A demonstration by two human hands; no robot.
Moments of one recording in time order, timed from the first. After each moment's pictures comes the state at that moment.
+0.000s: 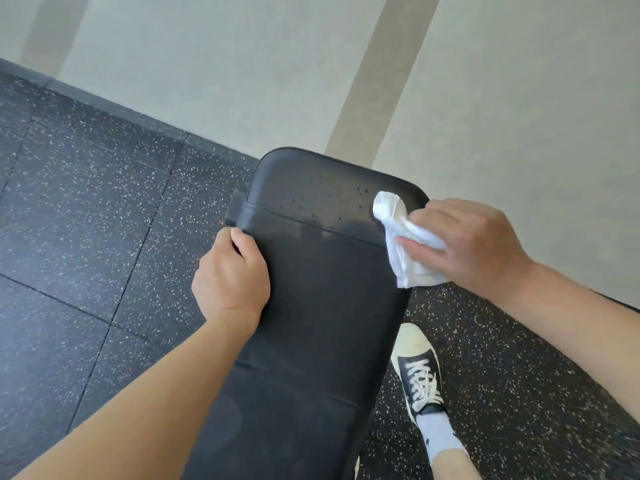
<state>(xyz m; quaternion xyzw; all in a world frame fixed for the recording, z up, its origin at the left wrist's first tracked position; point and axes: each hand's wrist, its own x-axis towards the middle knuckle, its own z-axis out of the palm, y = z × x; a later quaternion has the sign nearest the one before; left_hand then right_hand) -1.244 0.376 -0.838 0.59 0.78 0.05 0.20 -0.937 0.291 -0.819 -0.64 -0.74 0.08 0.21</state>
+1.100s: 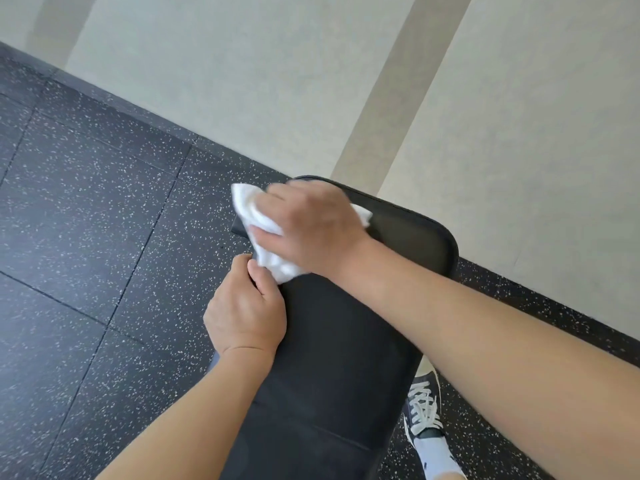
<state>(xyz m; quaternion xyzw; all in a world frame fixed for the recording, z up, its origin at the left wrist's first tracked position) -1.243 0.377 -0.836 0.59 0.78 0.03 0.21 -1.096 0.446 -0.817 -0.59 -0.77 0.12 0.22</state>
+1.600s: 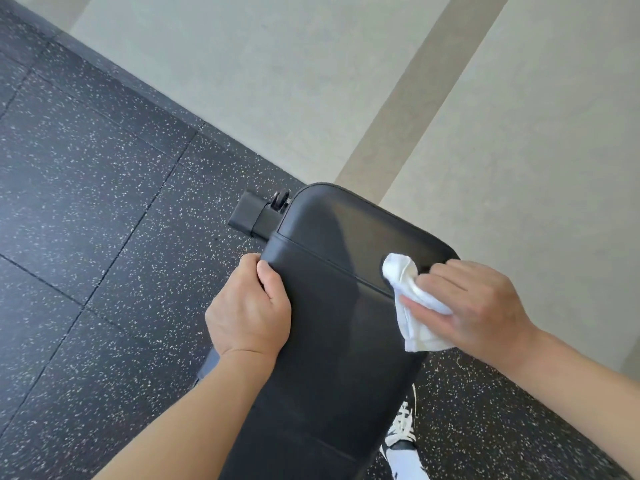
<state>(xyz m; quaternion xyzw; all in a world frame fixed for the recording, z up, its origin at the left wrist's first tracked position) -1.242 0.377 -0.833 0.59 0.78 0.03 0.22 -0.953 0.325 -0.818 -0.57 -0.80 0.08 0.17</state>
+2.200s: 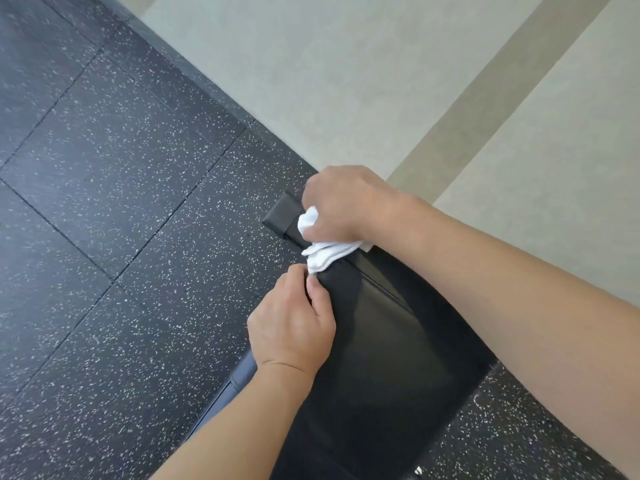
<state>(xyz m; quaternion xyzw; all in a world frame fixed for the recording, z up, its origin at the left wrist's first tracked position) -1.244 0.382 -0.828 0.58 0.77 0.03 0.27 -1.129 0.547 -0.833 -0.49 -0.83 0.24 -0.09</state>
